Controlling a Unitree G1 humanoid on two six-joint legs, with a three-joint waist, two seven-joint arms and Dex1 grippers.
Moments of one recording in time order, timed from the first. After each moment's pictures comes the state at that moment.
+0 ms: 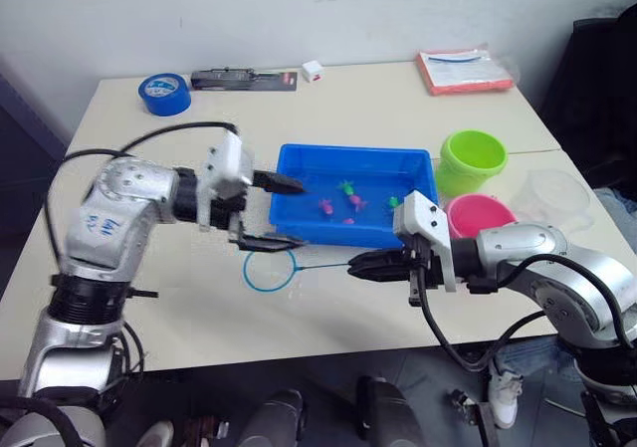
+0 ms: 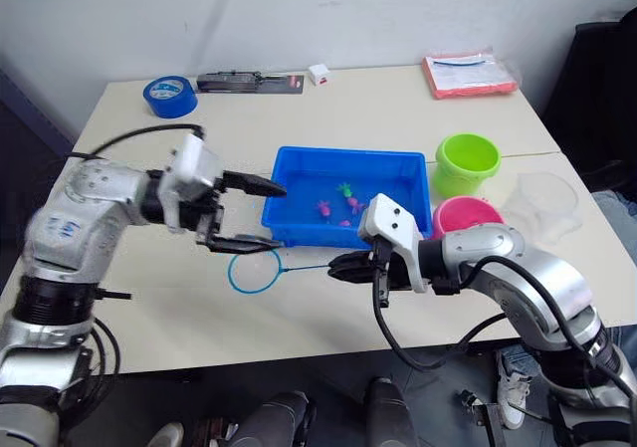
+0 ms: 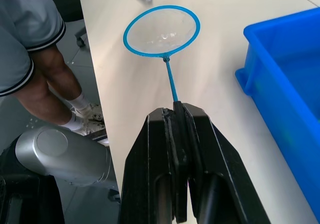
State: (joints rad) left arm -0.70 0.75 -0.01 -0.11 -0.48 0.57 -1.21; right arm -0.49 -0.78 0.13 -0.55 0.67 0.94 0.89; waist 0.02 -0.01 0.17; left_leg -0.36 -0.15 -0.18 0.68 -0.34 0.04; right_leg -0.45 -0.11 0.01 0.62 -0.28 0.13
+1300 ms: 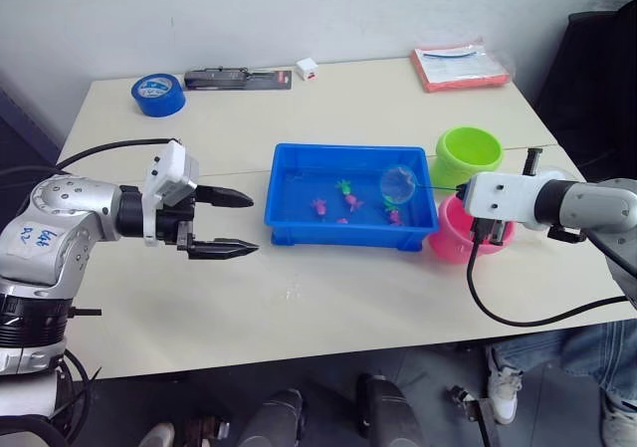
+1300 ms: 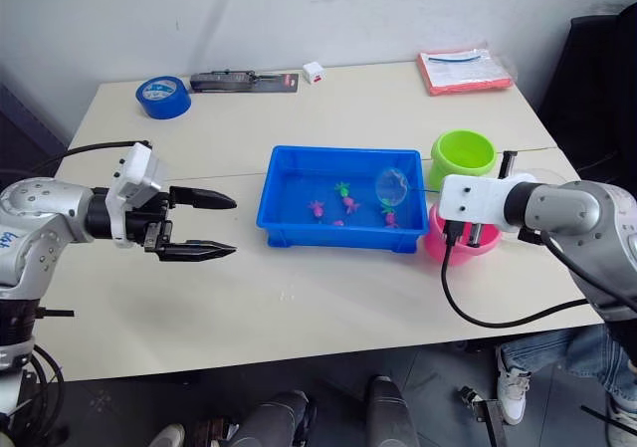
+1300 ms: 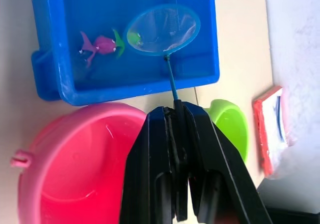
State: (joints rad) left arm -0.56 0.90 0.04 -0.10 -0.54 0.61 -1.23; right arm -0.49 -1.14 0.15 -0.21 -0.10 0.19 0.87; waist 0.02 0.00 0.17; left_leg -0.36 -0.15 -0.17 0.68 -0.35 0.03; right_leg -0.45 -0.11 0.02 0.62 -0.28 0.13
